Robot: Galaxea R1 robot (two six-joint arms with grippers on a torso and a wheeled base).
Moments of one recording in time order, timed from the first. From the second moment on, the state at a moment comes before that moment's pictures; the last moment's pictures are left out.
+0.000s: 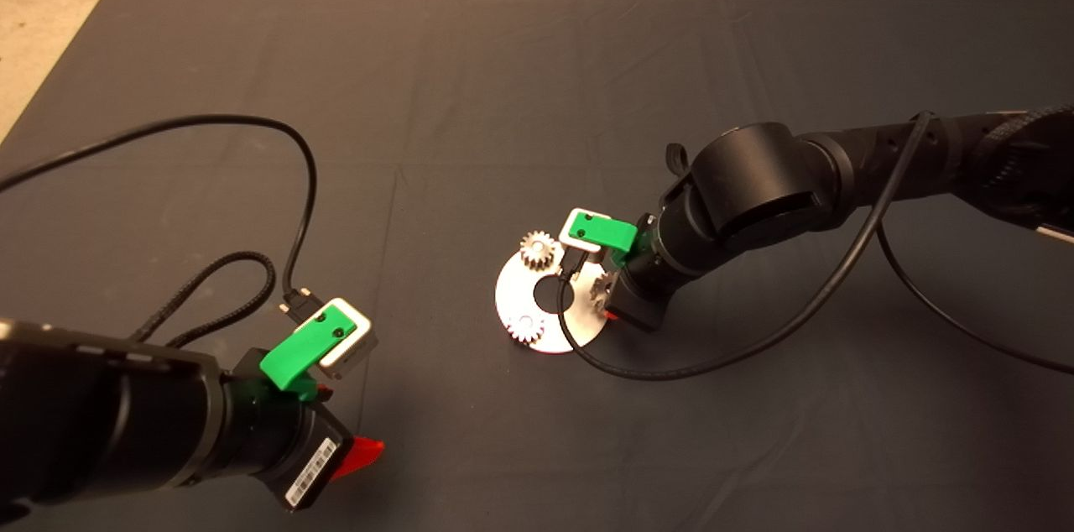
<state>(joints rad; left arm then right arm) -0.27 2.07 -0.32 0.59 1.38 -1.14 0.28 2.69 -0.94 -0.47 -1.46 0.67</state>
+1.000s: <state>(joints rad) -0.27 2.09 -0.32 0.59 1.38 -1.15 0.27 2.70 -0.99 -0.47 -1.42 0.67</state>
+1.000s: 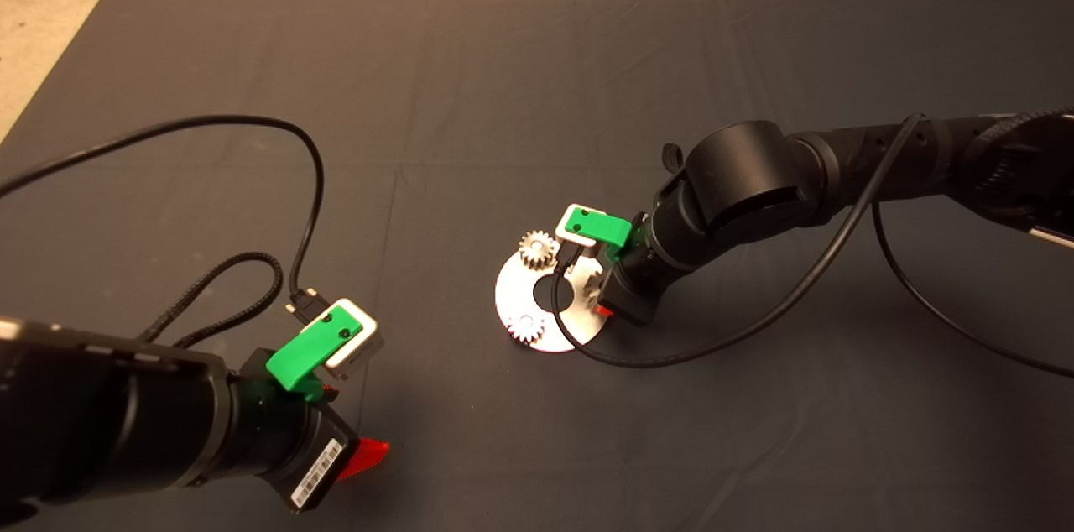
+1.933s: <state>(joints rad) -0.27 2.09 -0.32 0.59 1.38 -1.16 0.27 2.70 -0.99 -0.47 -1.42 0.67</state>
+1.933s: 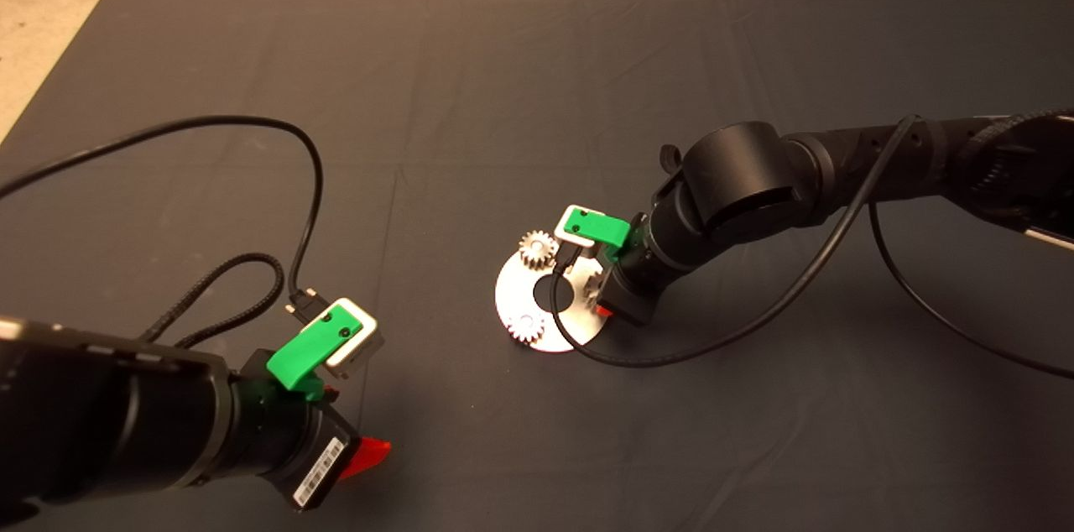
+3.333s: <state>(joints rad) -0.27 2.09 -0.32 0.59 1.38 -1.16 0.27 2.69 -0.98 -0.47 -1.41 0.67</state>
